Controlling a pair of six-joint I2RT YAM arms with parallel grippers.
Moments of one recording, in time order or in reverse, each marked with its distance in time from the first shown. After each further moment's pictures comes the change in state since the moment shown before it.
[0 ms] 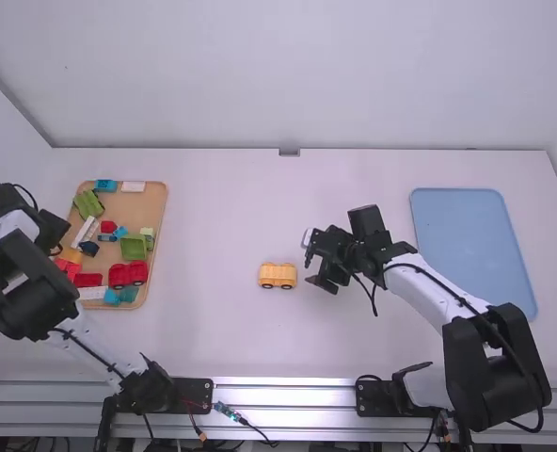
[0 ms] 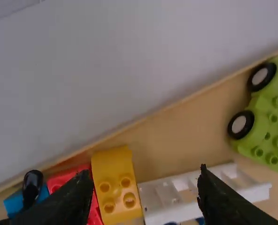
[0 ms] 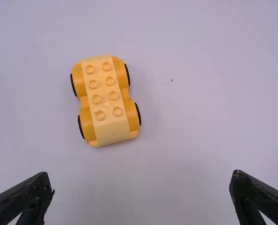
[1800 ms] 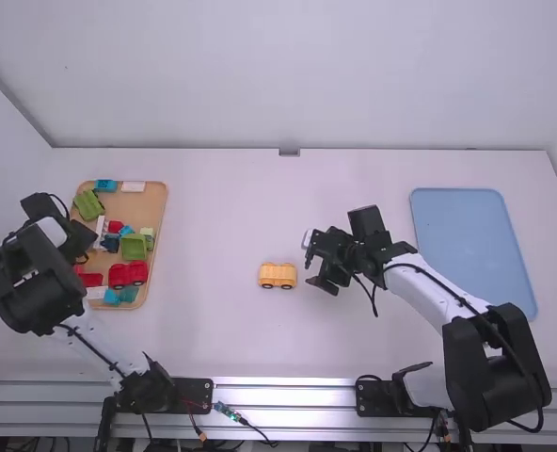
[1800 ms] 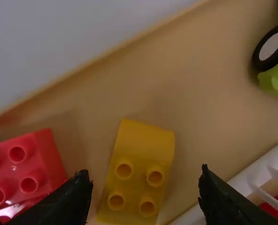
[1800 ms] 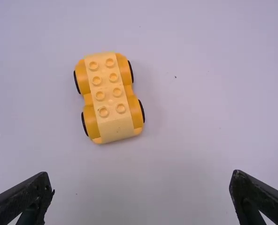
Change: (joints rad) left arm -0.084 0.000 -0.185 0.129 -0.041 0.020; right arm 0.000 0.000 0.000 -0.016 0.000 0.000
